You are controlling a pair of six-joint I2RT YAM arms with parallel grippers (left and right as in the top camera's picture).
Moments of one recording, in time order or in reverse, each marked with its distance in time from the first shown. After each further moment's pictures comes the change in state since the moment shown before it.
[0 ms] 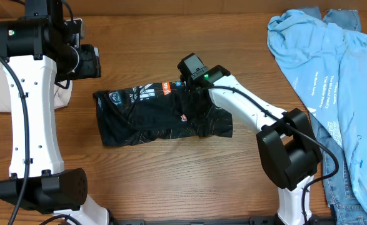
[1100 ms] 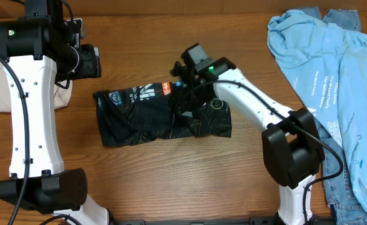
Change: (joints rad) left arm 0.000 0.000 0.000 0.001 0.000 0.000; right arm -0.050 -0.003 0.078 -0.042 -0.230 -0.198
